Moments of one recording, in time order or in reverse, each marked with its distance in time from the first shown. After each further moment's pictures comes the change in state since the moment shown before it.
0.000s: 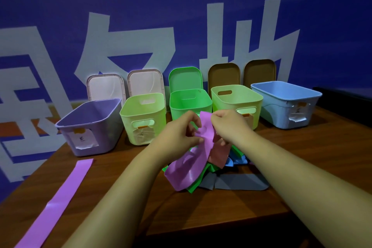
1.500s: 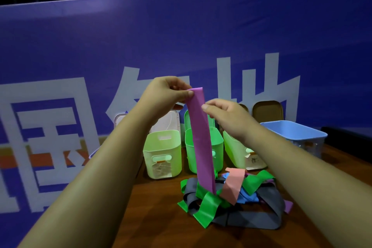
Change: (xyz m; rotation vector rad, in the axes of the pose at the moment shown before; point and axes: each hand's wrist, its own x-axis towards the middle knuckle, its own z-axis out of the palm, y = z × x) left_hand 0.024 0.112 -0.170 -0.249 0.344 0.054; right_hand -0.029 -0.119 -0.071 0.260 -0.055 -0.466
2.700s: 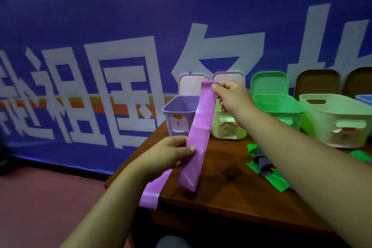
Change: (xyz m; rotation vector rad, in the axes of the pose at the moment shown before) left_hand -0.217 -0.174 -0.105 -0.089 -0.153 -0.629; right_hand 0.055 0.015 0.226 0.307 -0.020 0.125
